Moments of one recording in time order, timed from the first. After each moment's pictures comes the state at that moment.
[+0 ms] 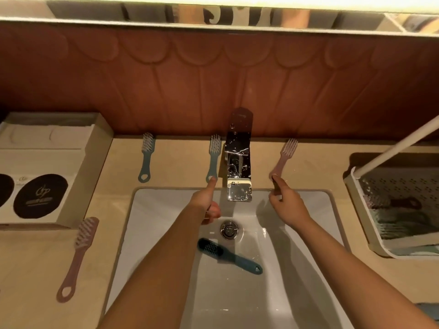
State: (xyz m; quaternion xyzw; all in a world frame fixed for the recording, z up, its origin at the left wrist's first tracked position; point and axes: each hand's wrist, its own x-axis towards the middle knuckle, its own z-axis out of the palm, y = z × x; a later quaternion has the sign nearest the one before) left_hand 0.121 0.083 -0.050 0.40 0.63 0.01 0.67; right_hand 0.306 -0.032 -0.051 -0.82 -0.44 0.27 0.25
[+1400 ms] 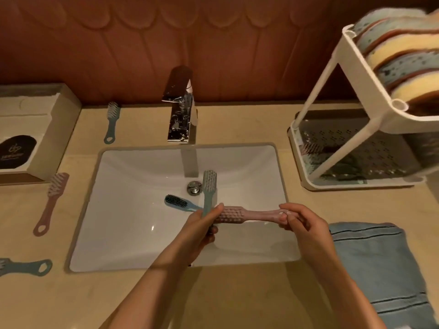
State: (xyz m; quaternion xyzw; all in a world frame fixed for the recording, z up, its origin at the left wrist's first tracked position) left_hand 0.118 -0.140 -0.016 0.41 0.47 0.12 0.78; right_hand 0.297 -0.269 0.017 -0.75 -0.27 0.34 0.50
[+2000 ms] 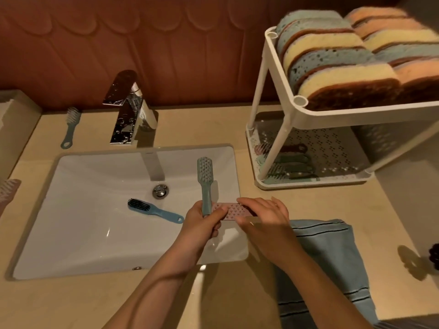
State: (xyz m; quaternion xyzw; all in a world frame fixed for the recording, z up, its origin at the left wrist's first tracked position) left_hand 0.226 -0.205 0.006 0.44 0.50 0.19 0.73; right_hand 0.354 -0.292 0.023 -0.79 -0.52 0.23 0.23
